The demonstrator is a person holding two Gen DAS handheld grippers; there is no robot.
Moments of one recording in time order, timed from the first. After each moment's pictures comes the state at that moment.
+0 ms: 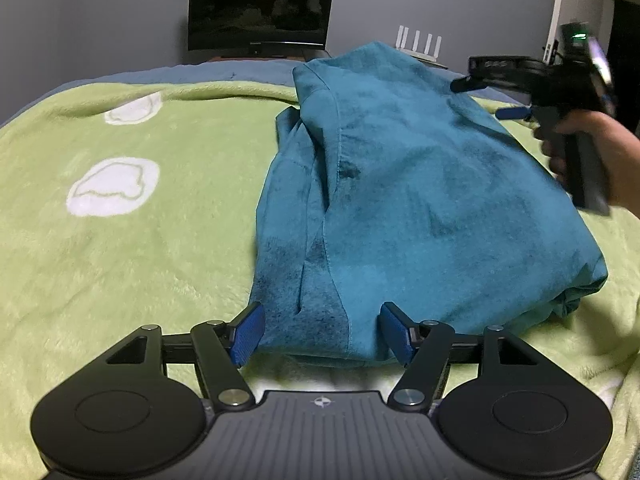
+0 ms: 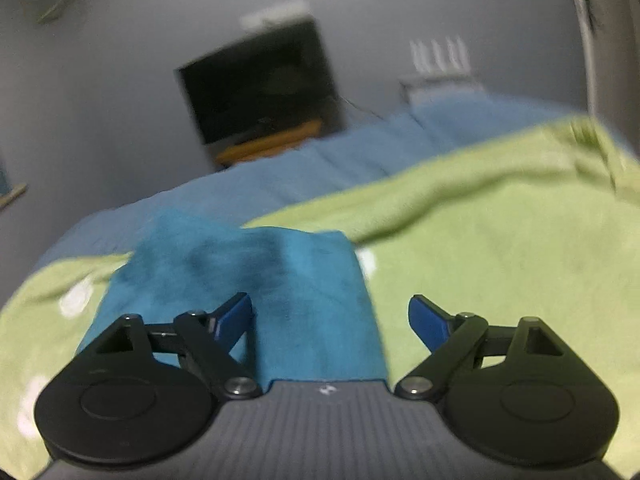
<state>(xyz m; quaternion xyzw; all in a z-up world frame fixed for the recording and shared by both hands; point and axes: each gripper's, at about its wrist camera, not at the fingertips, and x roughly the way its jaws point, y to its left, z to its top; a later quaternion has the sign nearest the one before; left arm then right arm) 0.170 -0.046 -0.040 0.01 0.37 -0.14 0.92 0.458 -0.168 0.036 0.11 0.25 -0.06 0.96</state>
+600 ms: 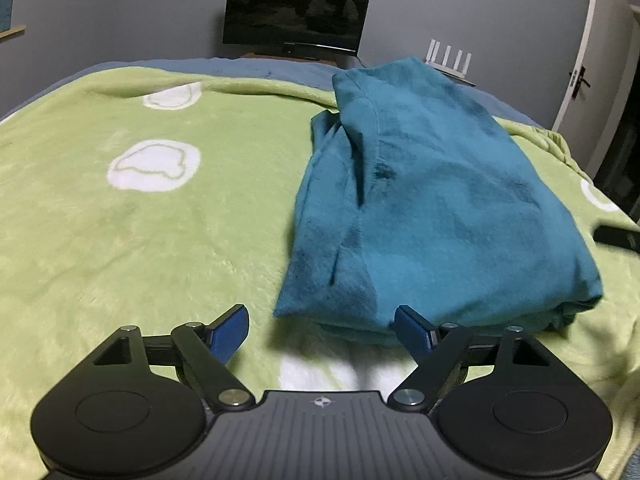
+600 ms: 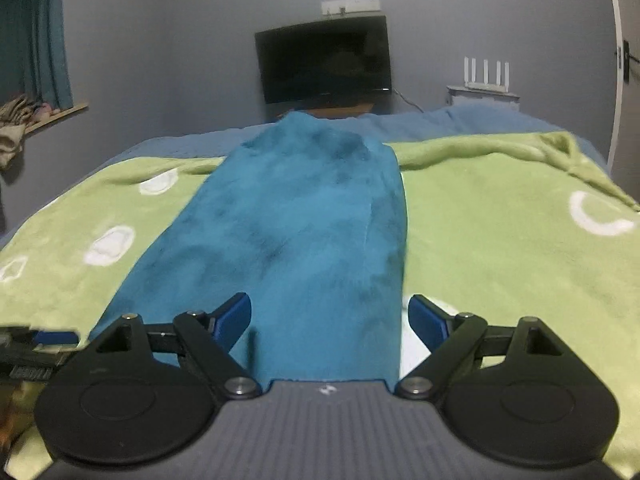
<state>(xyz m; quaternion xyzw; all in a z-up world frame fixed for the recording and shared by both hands) 0.148 -0.031 -0.027 -0.02 0.37 -0.10 0.92 0.245 -0.097 0.043 0.04 0.31 -0.04 0.95</state>
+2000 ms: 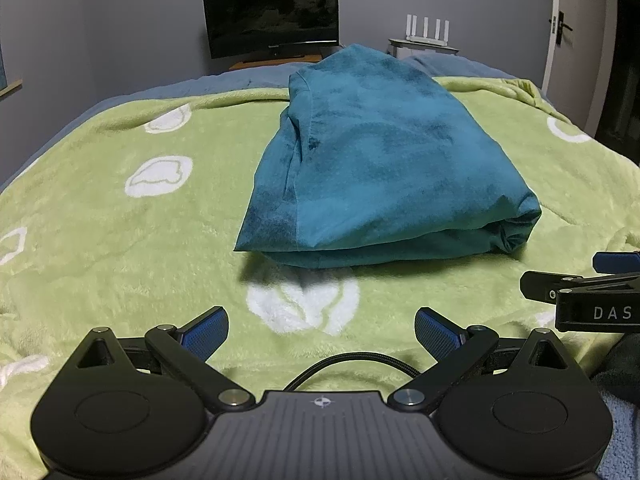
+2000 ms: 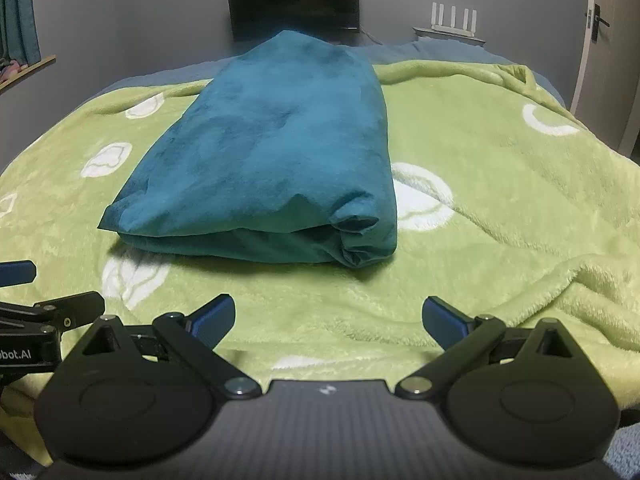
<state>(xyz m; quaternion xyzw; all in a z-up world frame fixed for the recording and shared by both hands) 0.054 -0.084 0.002 0.07 0.38 -0.08 0.92 0.176 -0.048 0.018 0.04 0.39 -0.10 0.92</state>
